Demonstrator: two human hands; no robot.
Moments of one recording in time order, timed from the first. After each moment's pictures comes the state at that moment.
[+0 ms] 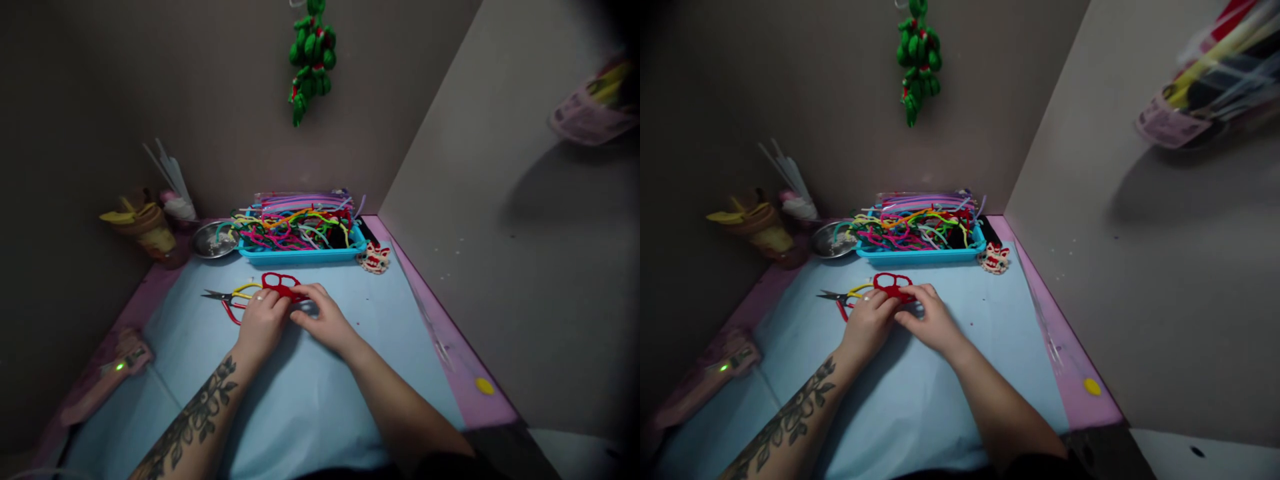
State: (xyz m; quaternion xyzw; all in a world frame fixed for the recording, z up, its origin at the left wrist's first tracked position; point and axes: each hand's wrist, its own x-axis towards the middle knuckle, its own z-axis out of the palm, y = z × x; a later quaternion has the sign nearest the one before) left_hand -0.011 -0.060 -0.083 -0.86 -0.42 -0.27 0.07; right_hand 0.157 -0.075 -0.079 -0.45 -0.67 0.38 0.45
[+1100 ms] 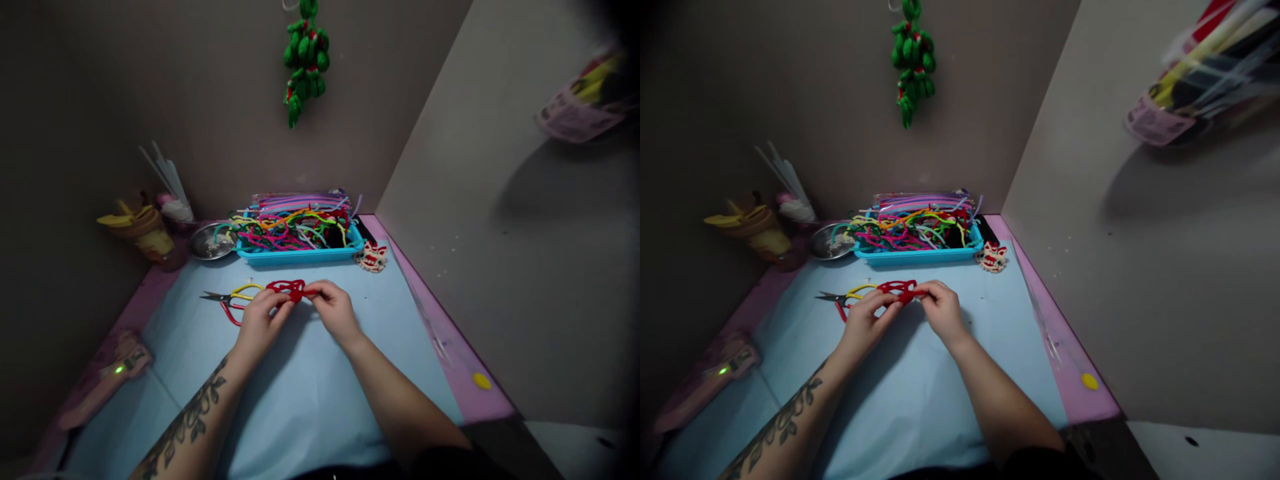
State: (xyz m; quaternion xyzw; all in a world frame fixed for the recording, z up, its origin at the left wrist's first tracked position) left_hand -0.009 -0.060 -0.076 -0.78 -0.44 -0.40 -0.17; right_hand 0.165 -0.060 -0.093 -0.48 -0.58 0.33 0.57
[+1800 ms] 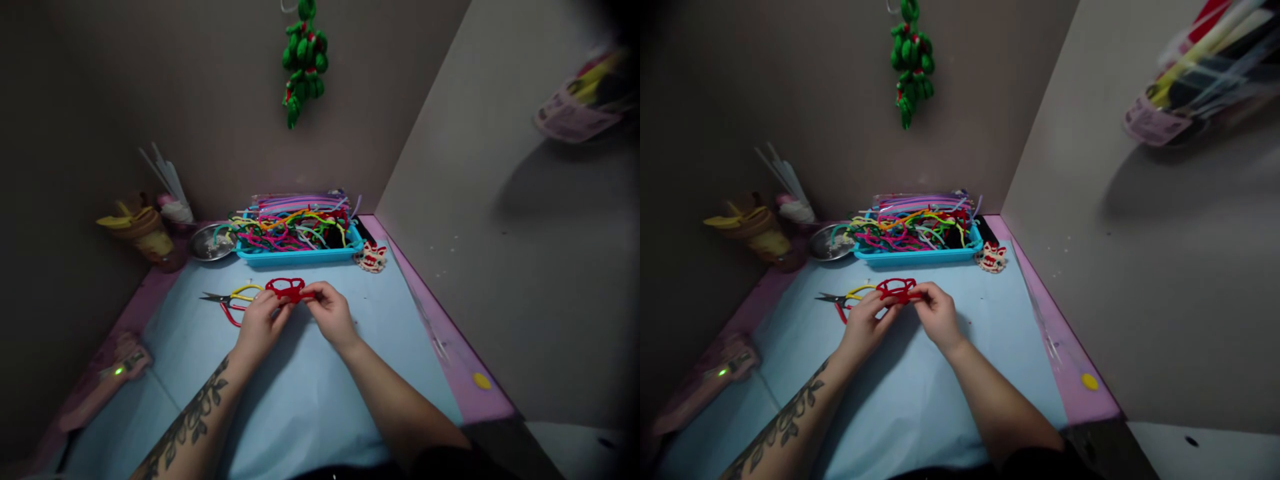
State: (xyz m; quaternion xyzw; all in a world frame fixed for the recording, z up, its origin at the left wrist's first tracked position) left_hand -0.009 -0.061 -0.076 -0.81 -0.41 -0.40 -0.14; right_hand 0.153 -0.067 -0.090 -0.46 -0.53 0.39 0.60
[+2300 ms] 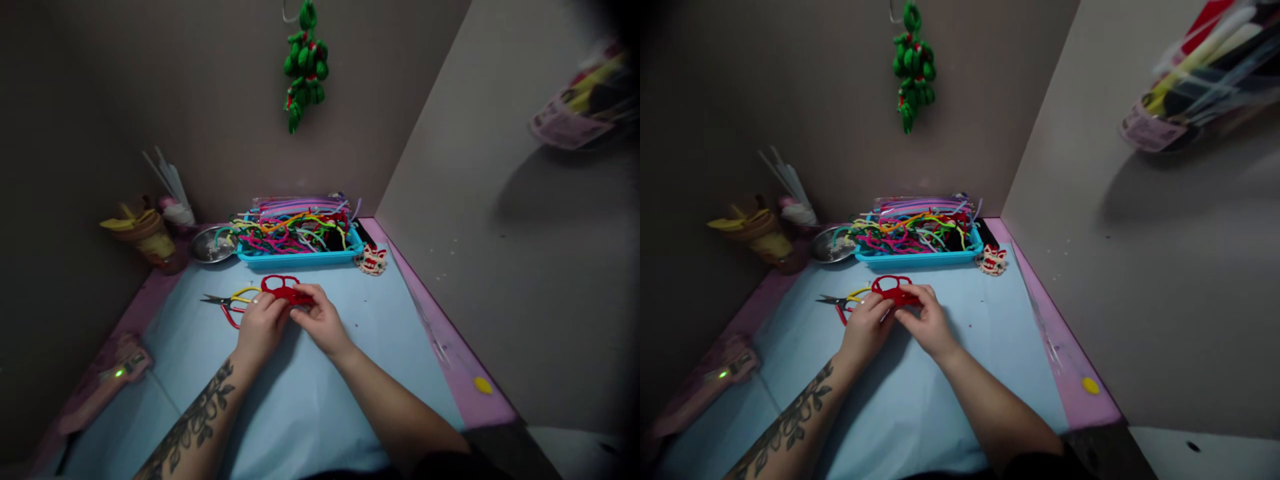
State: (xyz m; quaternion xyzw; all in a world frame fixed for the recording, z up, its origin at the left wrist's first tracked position) left_hand -0.011 -0.062 -0.081 -0.83 -0.43 -0.35 0.02; right_hand 0.138 -0.074 -0.092 -0.39 -0.54 0.44 0.60
